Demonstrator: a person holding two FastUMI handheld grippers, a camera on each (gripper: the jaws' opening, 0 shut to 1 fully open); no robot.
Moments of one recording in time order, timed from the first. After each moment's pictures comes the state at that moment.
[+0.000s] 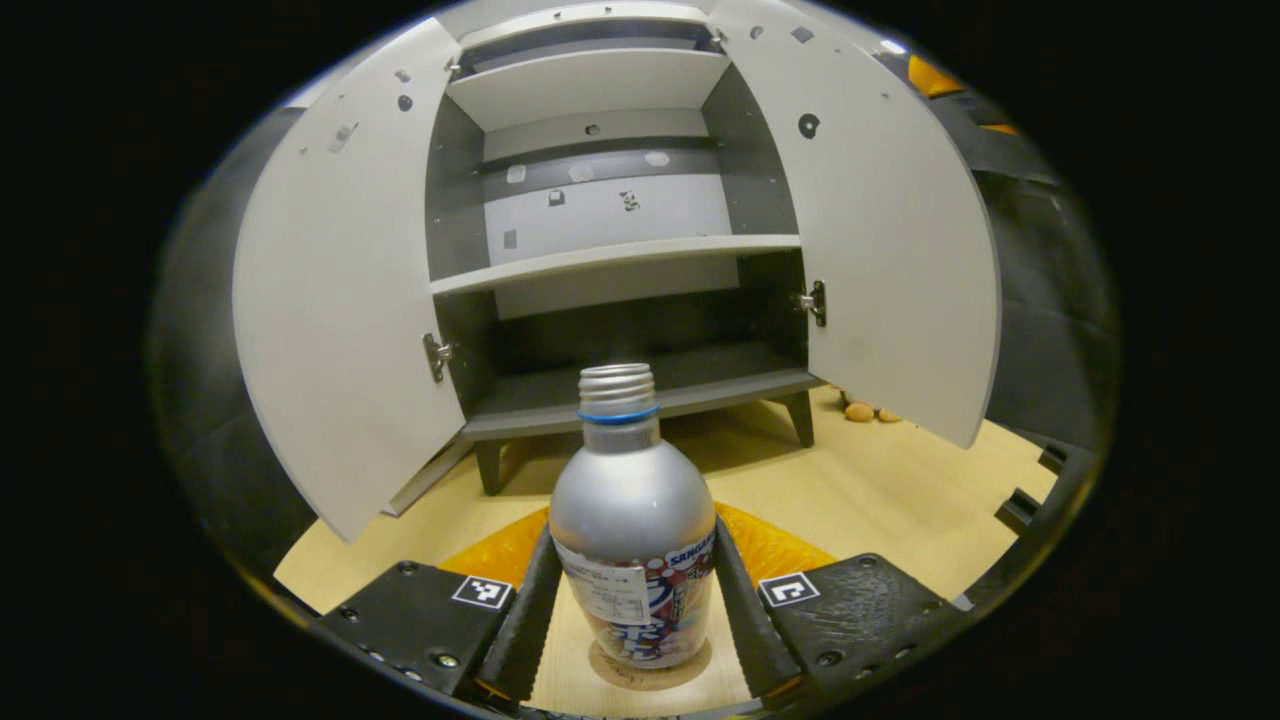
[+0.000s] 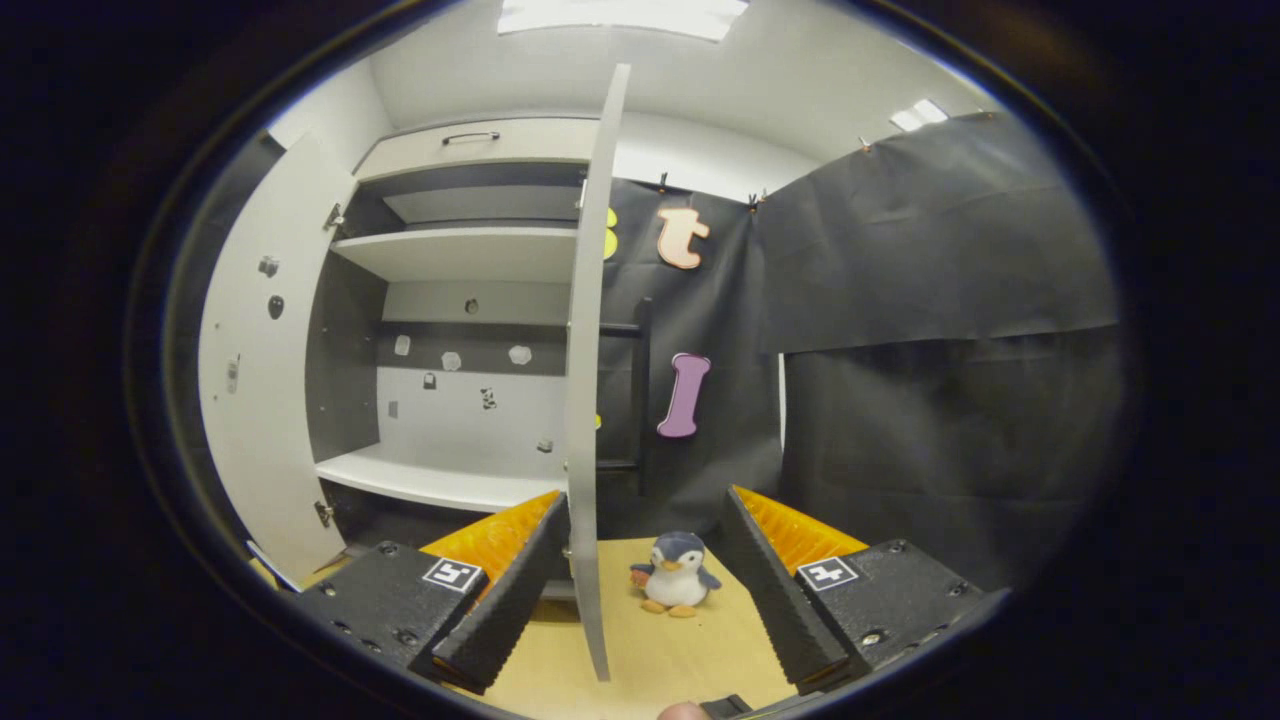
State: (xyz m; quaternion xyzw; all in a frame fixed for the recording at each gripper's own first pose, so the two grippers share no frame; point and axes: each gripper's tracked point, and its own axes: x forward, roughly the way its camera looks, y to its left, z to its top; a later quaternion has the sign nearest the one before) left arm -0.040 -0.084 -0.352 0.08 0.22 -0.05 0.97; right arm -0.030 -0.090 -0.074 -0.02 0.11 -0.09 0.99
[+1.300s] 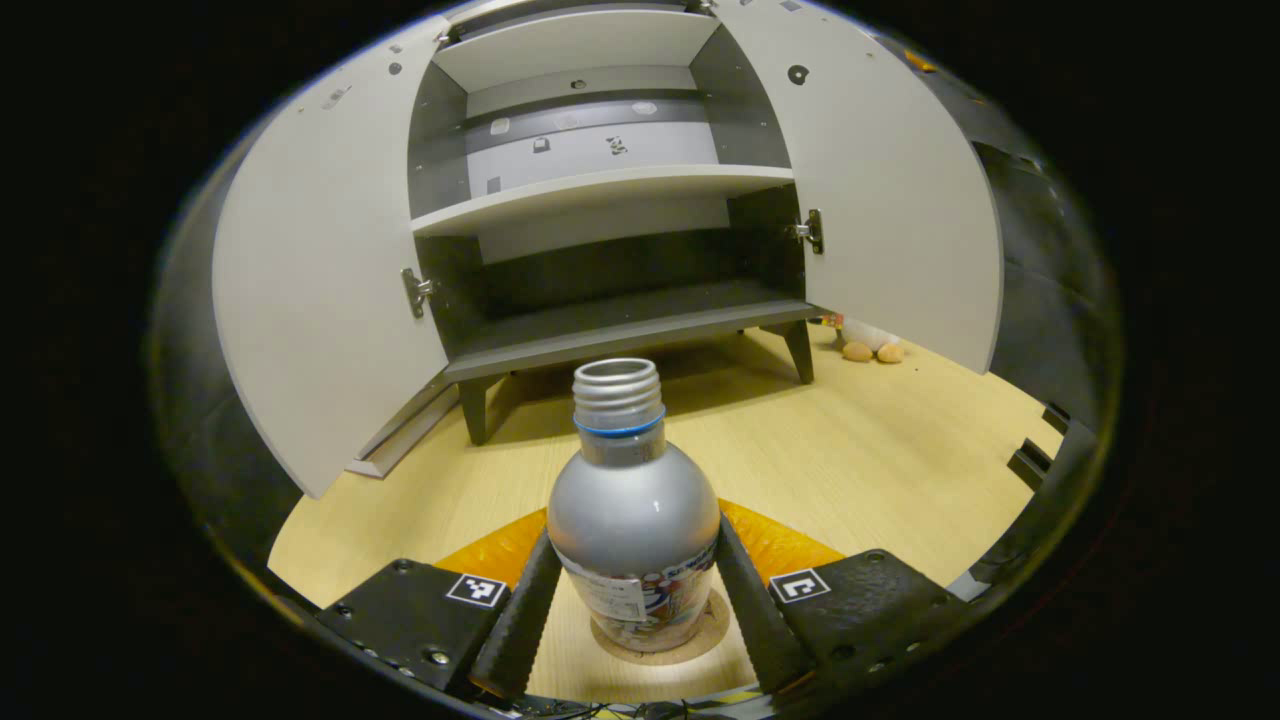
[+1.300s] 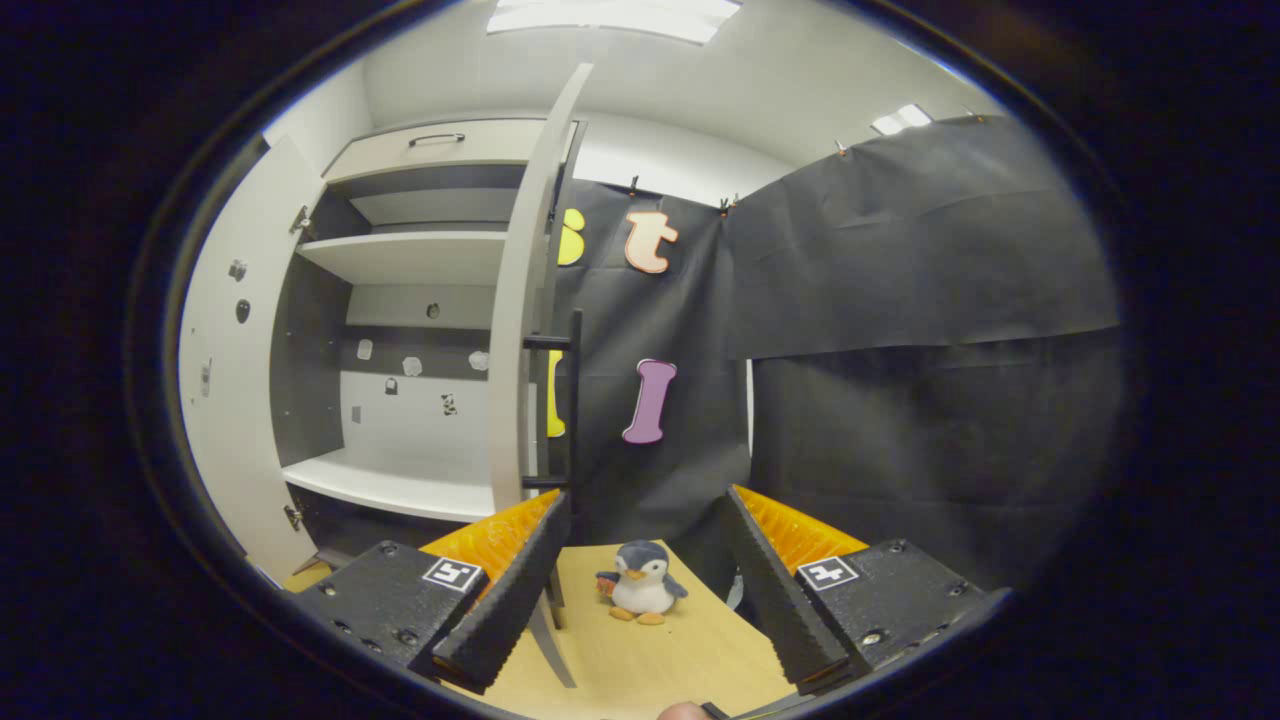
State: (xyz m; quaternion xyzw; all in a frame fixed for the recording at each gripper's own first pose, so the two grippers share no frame) left arm -0.062 -0.070 -0.396 0.08 0.29 -0.06 0.95; right arm -0.021 -0.135 -0.061 -0.02 0.09 -0.14 0.99
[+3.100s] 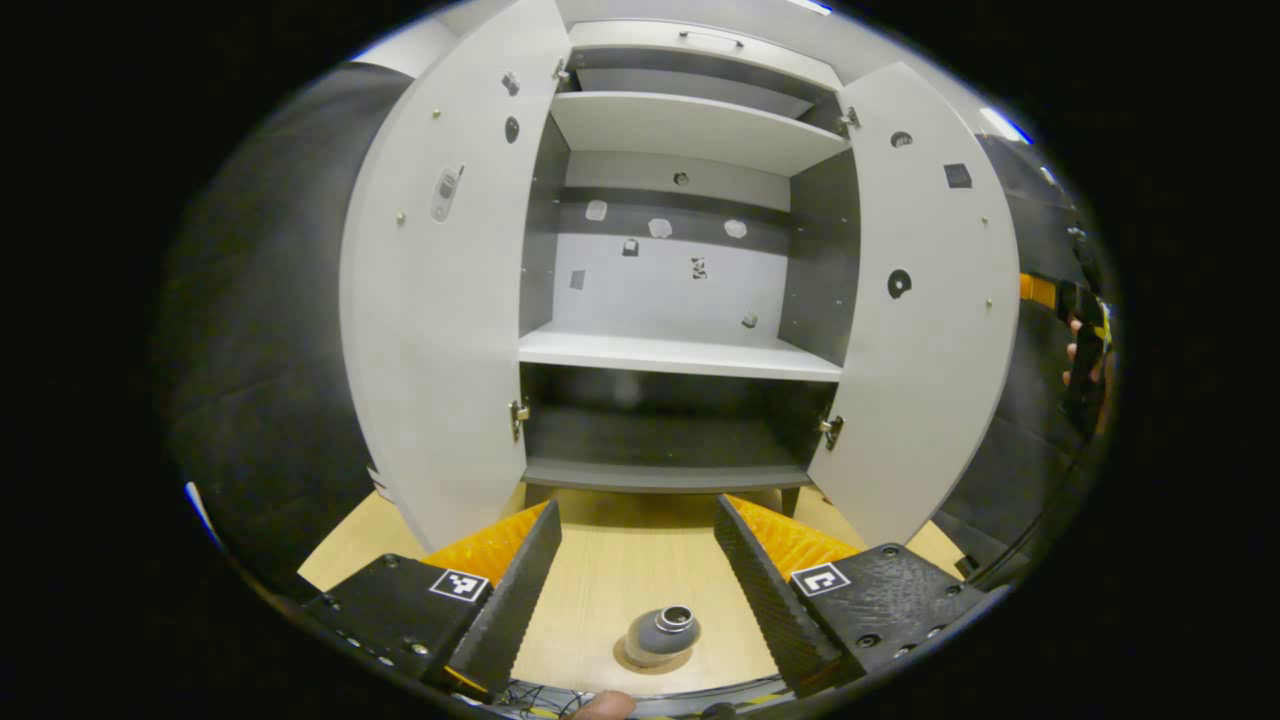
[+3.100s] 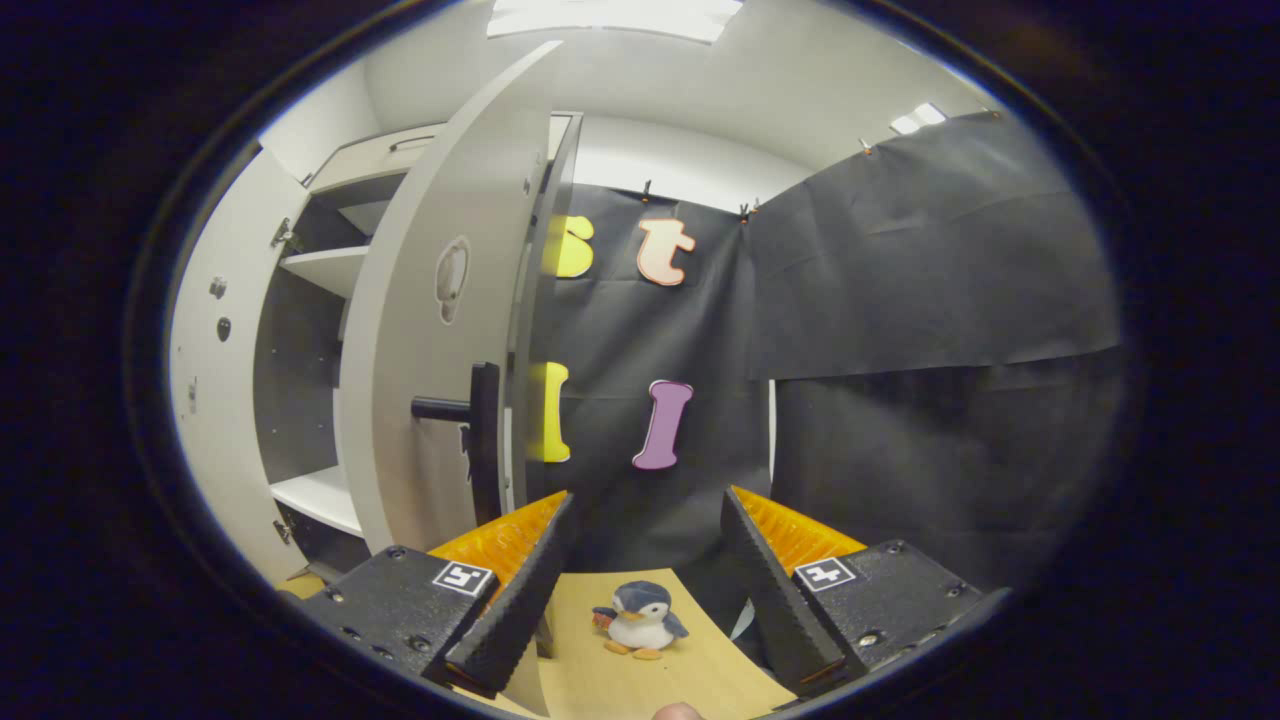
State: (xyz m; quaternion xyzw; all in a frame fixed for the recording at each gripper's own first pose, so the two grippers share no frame) left arm -0.043 -0.013 -0.176 -0.03 0.21 0.00 0.98; right arm 0.066 -0.160 -0.046 -0.03 0.08 -0.08 0.99
